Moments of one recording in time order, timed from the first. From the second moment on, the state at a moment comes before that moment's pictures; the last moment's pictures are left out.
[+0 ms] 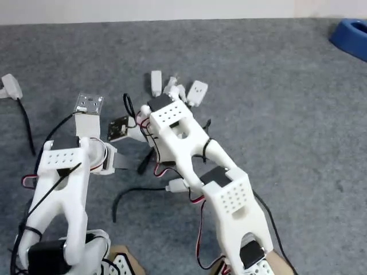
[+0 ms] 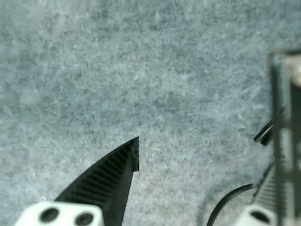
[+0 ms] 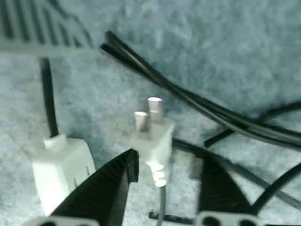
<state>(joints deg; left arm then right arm) -13.8 -23.9 50.5 56.0 -5.5 -40.0 38.8 -23.9 87.7 61.7</state>
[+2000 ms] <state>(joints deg) -13.7 -24.0 50.7 56.4 -5.5 -26.3 43.3 -21.3 84.7 61.3</state>
